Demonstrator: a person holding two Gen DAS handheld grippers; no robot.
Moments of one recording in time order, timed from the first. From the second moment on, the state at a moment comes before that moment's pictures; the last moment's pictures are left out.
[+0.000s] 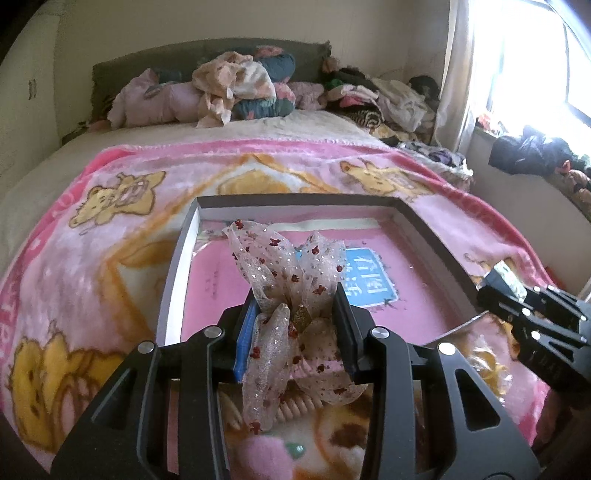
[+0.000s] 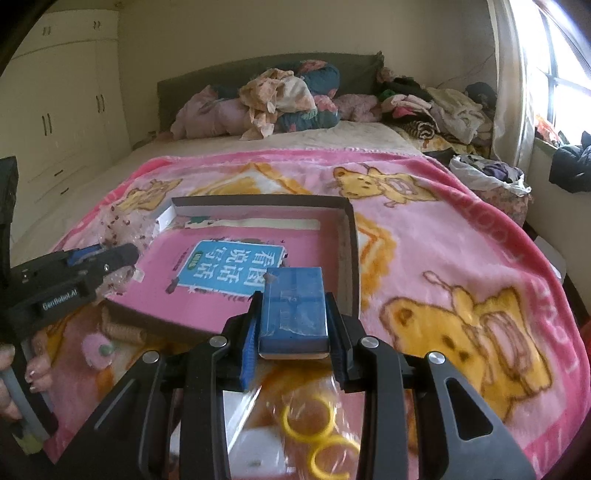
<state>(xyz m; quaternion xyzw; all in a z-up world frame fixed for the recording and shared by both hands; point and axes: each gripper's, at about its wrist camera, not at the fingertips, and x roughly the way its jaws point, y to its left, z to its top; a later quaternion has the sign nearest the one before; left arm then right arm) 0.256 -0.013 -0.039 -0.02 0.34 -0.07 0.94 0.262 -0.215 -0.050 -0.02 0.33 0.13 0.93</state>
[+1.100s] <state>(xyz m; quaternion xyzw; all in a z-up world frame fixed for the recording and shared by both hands) 0.288 -0.010 -0.073 -0.01 0.38 -0.05 0.92 0.296 -0.203 -0.071 -0.03 0.34 0.14 0.93</state>
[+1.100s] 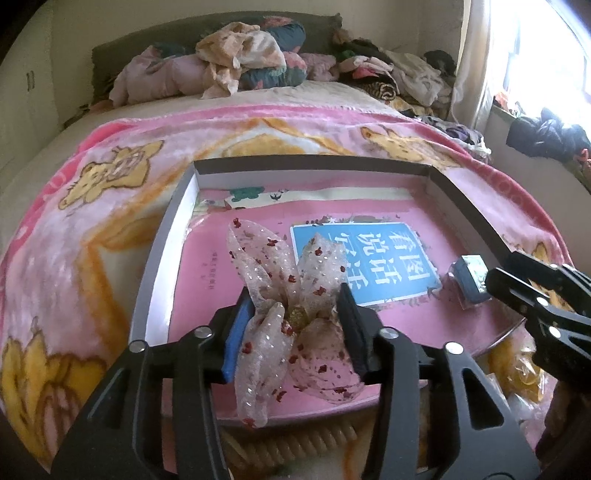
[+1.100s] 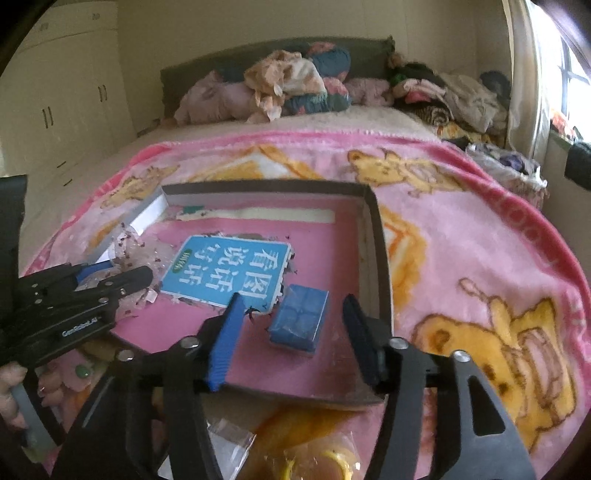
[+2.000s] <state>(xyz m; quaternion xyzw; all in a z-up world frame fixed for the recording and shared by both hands) 0.195 0.005 -0.009 -0.04 0.26 -0.03 0.96 0.189 -0.223 -0.029 -0.04 0.23 0.12 0.96</state>
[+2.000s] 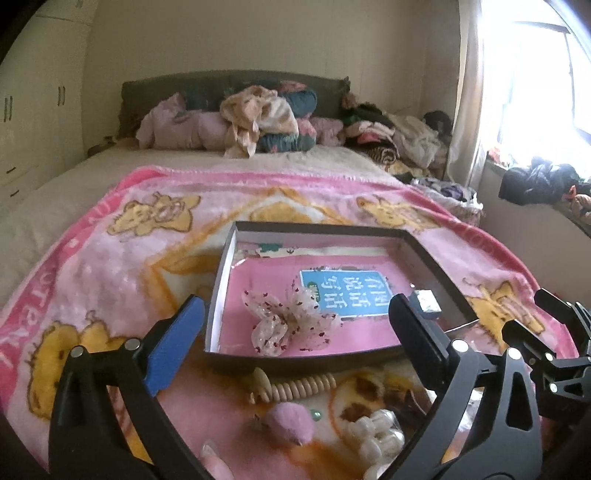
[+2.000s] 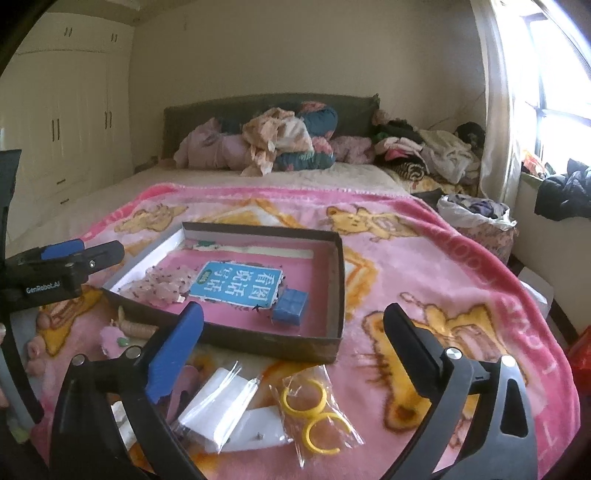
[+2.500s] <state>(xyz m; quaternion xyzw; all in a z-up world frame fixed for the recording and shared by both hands) 0.145 0.011 0.003 -0.06 0.23 -0.03 0.97 0.142 -0.220 -0.019 -0.03 0.21 0.13 0.97</state>
